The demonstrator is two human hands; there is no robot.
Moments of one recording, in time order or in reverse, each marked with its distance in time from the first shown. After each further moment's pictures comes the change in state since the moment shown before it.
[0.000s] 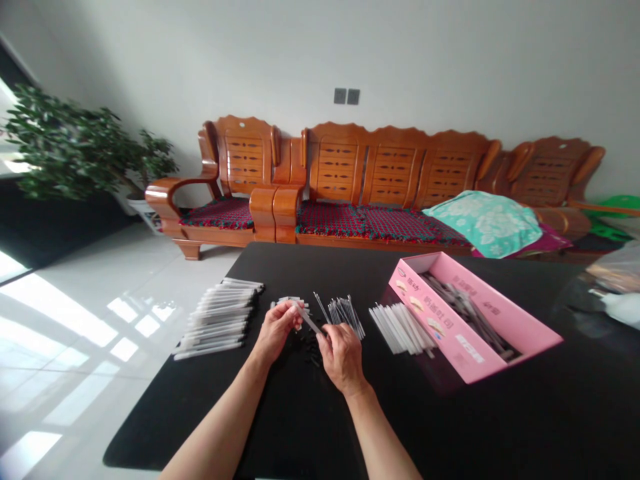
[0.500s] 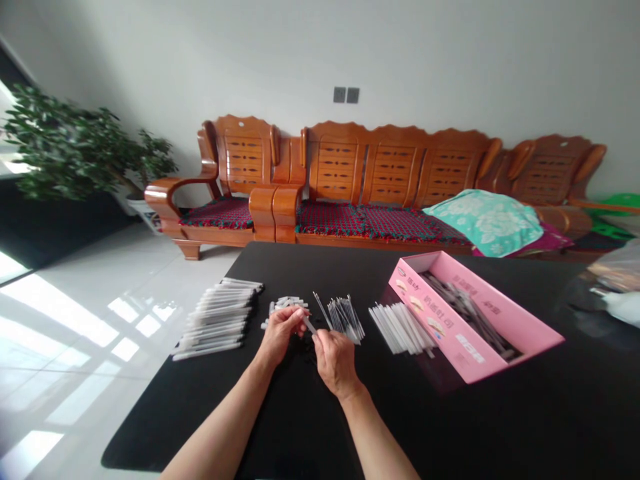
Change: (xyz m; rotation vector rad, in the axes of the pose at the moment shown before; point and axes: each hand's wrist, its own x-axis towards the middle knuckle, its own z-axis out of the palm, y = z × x) left_hand -0.003 -0.003 0.008 0.093 0.029 -0.066; right_hand 0.000 -0.011 0.007 -0.048 -0.070 -0.014
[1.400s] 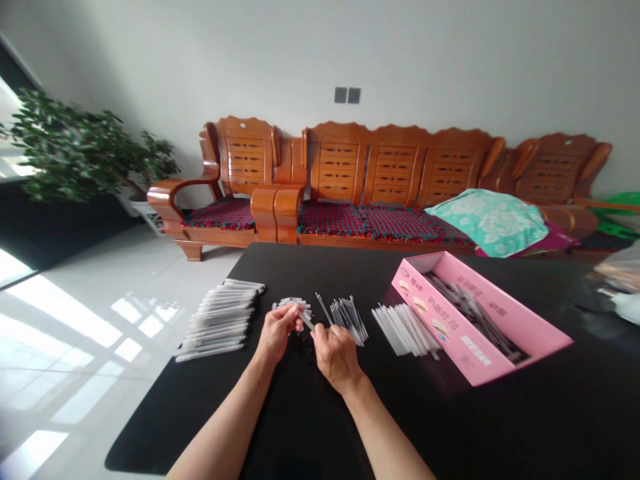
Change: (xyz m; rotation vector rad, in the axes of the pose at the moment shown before) left_hand 0.005 0.004 -0.008 -0.109 0.078 0.035; right_hand 0.020 -0.011 -0.010 -0.065 -0.037 -0.006
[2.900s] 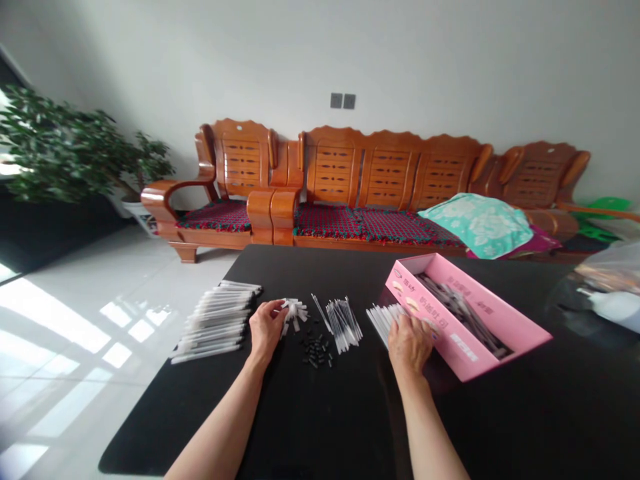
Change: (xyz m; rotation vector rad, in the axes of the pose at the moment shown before) left_hand 0.009 0.004 -0.020 0.976 0.371 0.370; right_hand -0.048 0.163 -0.046 -0.695 0.366 0.288
